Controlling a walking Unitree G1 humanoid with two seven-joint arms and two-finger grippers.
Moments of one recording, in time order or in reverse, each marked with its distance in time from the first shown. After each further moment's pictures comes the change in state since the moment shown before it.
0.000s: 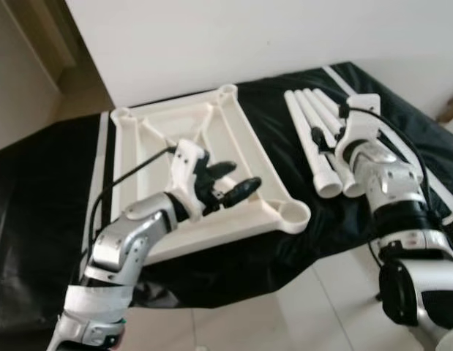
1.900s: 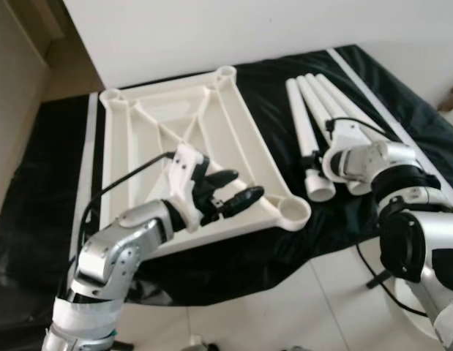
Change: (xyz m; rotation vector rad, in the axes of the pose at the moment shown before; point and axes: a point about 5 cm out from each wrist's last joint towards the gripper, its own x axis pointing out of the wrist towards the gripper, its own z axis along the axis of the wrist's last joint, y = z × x) left arm -0.008 -0.014 0.003 -0.047 0.033 0.005; right arm 0.008 0.012 -0.027 0.217 0.464 0.102
